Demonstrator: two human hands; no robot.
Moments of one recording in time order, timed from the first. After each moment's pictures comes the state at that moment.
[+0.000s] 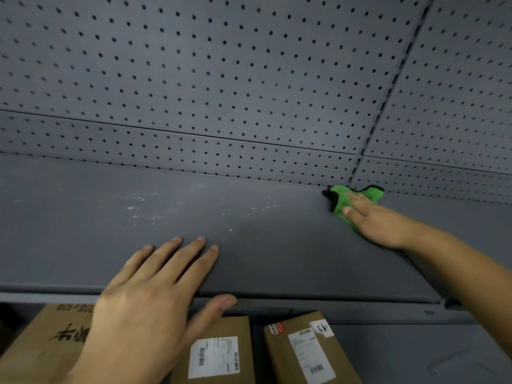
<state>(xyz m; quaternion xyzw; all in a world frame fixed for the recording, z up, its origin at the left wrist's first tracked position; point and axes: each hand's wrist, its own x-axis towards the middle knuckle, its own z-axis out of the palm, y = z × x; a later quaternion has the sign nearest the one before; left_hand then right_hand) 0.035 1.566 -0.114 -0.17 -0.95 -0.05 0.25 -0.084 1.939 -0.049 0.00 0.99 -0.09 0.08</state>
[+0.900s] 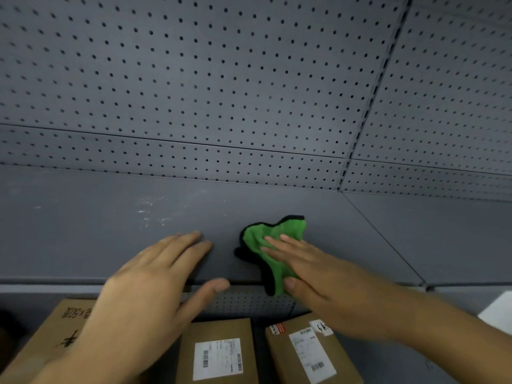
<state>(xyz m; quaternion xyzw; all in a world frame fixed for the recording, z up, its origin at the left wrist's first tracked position) 0.041 1.548 -0.096 -0.18 -0.95 -0.07 0.25 0.049 1.826 -0.043 -0.25 0.96 -0.08 0.10</state>
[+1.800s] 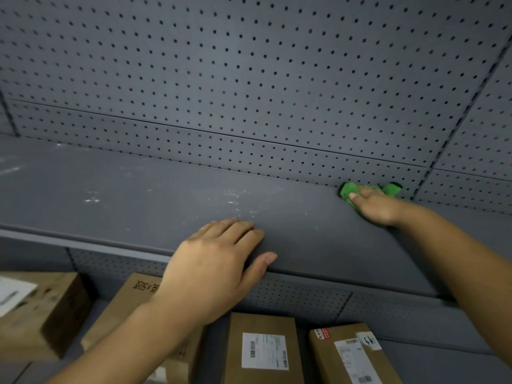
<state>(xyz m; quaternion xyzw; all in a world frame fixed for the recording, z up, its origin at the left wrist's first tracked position) 0.027 1.487 -0.102 -0.21 -0.92 -0.07 0.32 -0.136 1.821 -0.051 0.04 0.99 -0.10 0.06</state>
